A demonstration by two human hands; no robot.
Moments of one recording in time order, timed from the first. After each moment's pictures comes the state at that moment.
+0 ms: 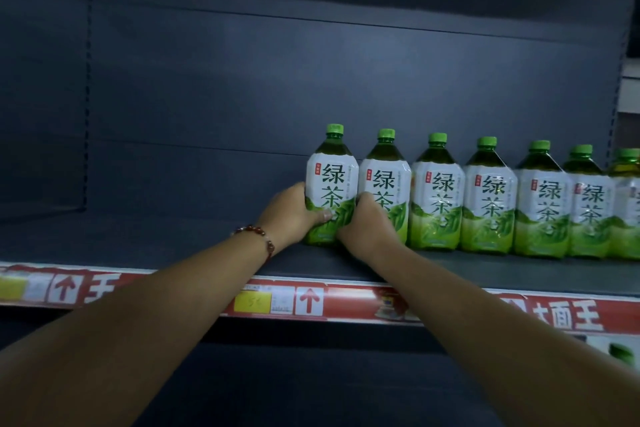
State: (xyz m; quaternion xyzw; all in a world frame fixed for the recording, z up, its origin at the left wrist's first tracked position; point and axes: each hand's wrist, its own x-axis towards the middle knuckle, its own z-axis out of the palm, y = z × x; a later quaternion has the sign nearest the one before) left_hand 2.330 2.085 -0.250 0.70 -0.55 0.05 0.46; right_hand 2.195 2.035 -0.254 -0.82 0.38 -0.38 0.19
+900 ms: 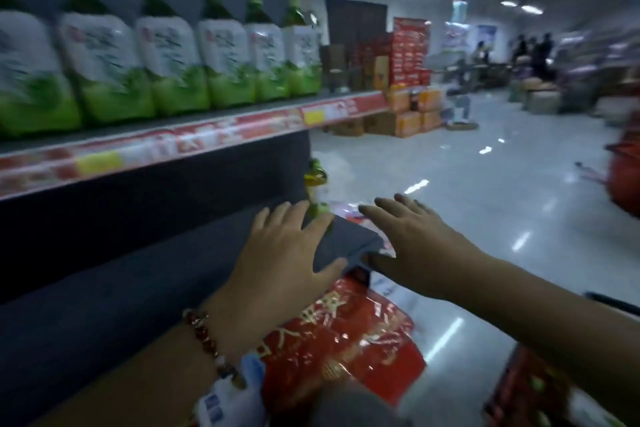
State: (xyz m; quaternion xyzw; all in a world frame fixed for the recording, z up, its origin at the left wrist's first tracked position) left_hand 1.963 2.118 -0.423 0.54 -0.81 0.14 0.15; right_hand 1.764 2.119 -0.421 -0.80 0.57 -0.14 -0.08
